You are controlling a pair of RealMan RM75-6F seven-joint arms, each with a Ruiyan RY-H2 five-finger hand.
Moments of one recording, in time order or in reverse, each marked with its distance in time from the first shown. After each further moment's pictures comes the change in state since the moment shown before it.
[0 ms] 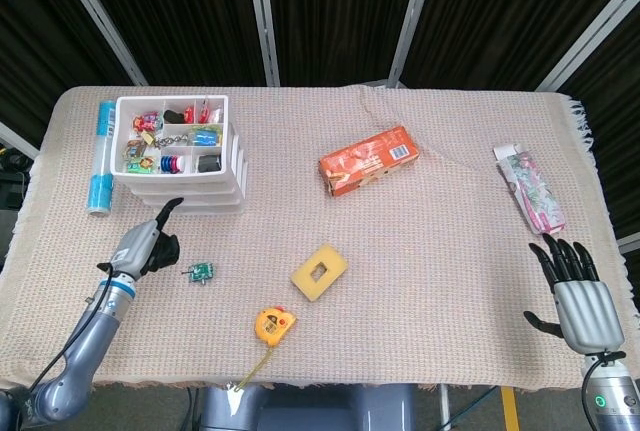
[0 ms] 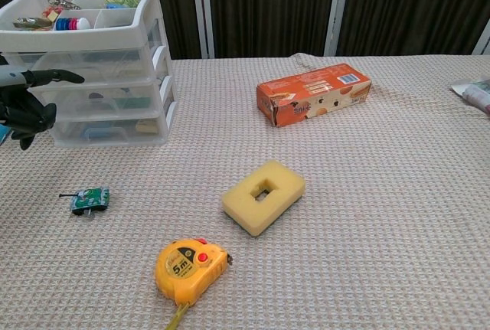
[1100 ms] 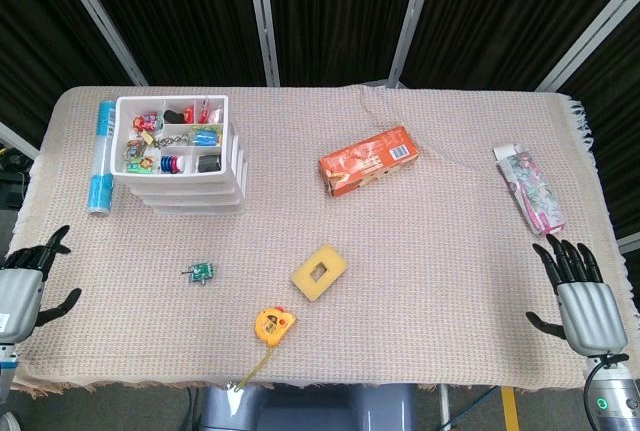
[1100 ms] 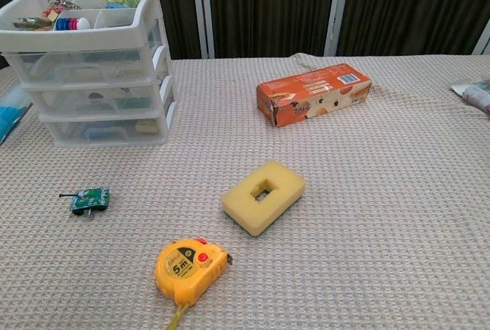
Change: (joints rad) left arm 0.382 0.172 0.218 0.156 0.641 0.502 -0.005; right arm -0.008 0.000 0.000 -0.003 -0.002 0.011 -0.008
